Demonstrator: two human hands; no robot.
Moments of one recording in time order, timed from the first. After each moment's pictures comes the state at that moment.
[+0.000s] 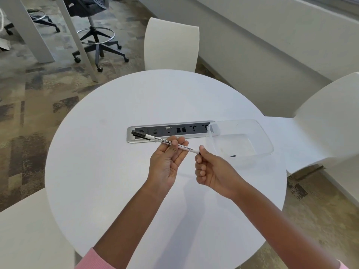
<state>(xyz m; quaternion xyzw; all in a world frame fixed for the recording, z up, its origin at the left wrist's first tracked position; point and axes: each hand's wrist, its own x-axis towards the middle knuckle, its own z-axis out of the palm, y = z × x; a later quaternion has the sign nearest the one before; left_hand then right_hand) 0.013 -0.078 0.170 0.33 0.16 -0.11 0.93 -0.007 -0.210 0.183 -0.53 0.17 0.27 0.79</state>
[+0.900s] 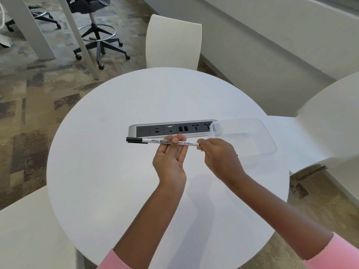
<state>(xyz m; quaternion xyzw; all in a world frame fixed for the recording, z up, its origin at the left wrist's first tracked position) 0.008 -0.097 0.175 0.31 0.20 0.02 0.93 0.012 -0.212 0.181 -0.95 -0.17 -0.18 0.17</state>
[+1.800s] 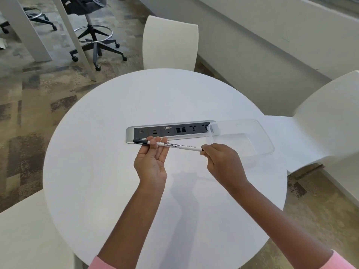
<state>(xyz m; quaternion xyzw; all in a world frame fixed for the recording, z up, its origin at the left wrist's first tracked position) 0.022 -0.065 0.165 0.29 0.24 0.05 0.93 0.002 -0.219 0.175 -0.95 -0.13 -0.20 0.18</state>
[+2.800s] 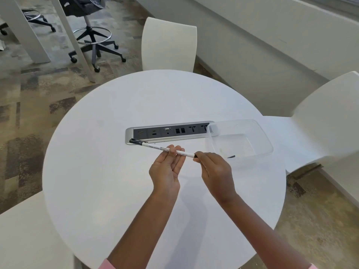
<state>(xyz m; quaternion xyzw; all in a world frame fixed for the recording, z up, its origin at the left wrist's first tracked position) 0.004 -0.089 0.165 0.30 0.27 -0.04 0.91 -0.011 -0.205 0.147 -0.92 -0.14 -0.31 0.21</state>
